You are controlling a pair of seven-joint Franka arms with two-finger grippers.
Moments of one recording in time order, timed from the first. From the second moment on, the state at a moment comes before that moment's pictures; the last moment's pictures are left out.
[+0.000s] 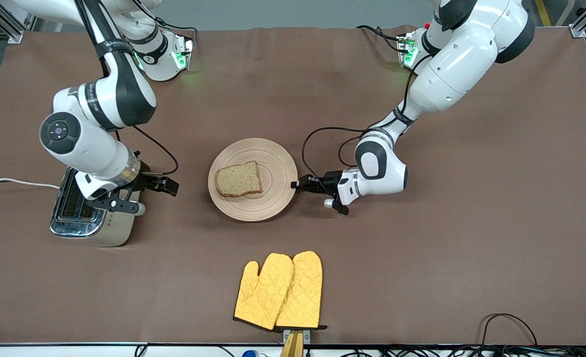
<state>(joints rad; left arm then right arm) -0.18 0.88 -0.47 -1.71 -1.37 2.47 0.79 0.09 0.26 0.17 -1.86 0.02 2.12 0.42</state>
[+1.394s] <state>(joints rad) 0.35 0.75 -0.45 -1.42 -0.58 2.08 0.39 0.29 0.40 0.16 -2.01 0.01 2.36 0.55</state>
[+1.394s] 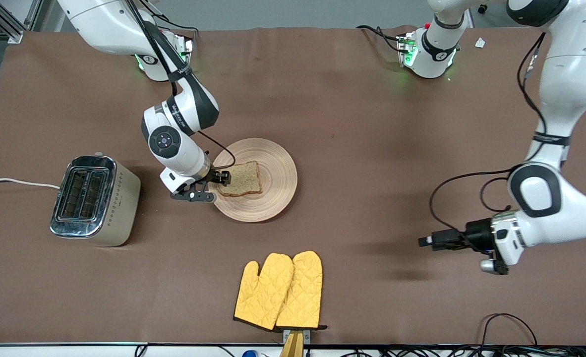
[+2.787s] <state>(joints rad) 0.14 0.21 -0.36 -1.39 0.16 1.58 -0.04 0.33 0.44 0.16 -2.02 0.01 2.35 0.58</state>
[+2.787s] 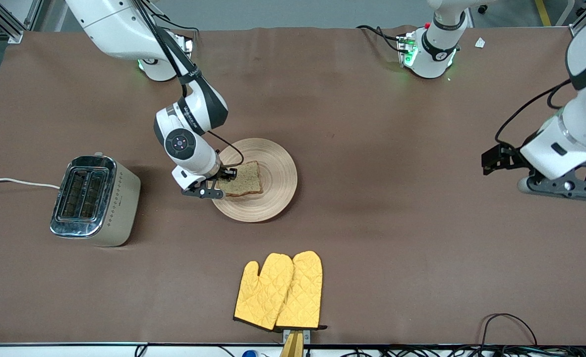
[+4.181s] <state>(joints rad) 0.01 -0.03 -0.07 -1.48 0.07 1.39 -0.07 0.33 0.46 0.16 -2.01 0.01 2.36 0.59</state>
